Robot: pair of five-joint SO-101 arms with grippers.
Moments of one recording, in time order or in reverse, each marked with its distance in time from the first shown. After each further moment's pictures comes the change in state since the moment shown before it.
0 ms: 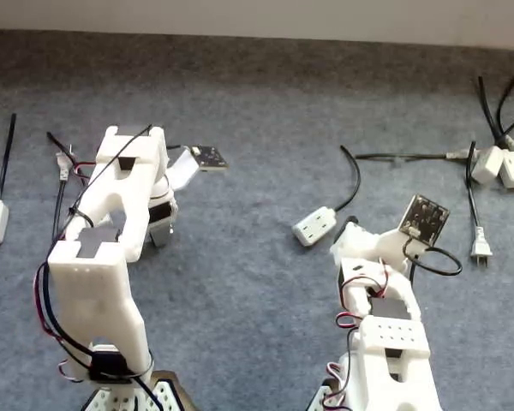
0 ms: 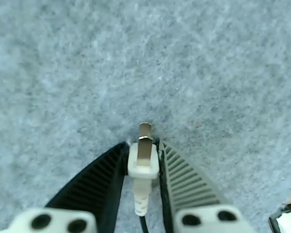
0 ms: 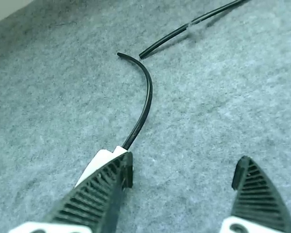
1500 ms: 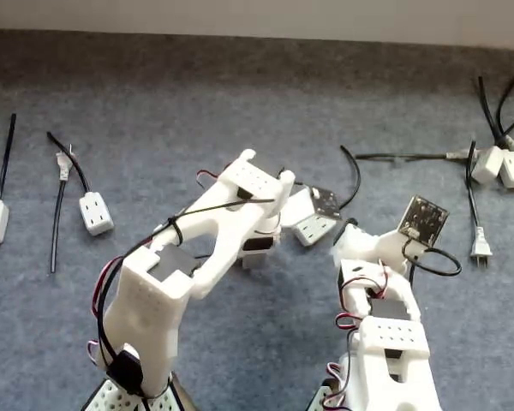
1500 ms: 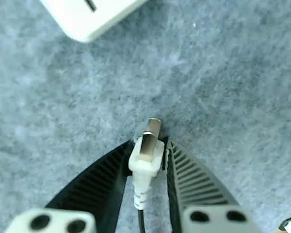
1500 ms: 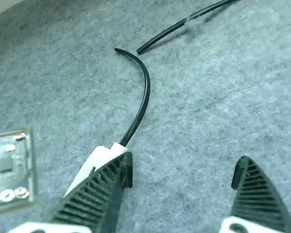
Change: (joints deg) left arm 31.2 0.4 -2.9 -1.1 12.2; right arm 0.0 0.0 0.4 0.0 0.1
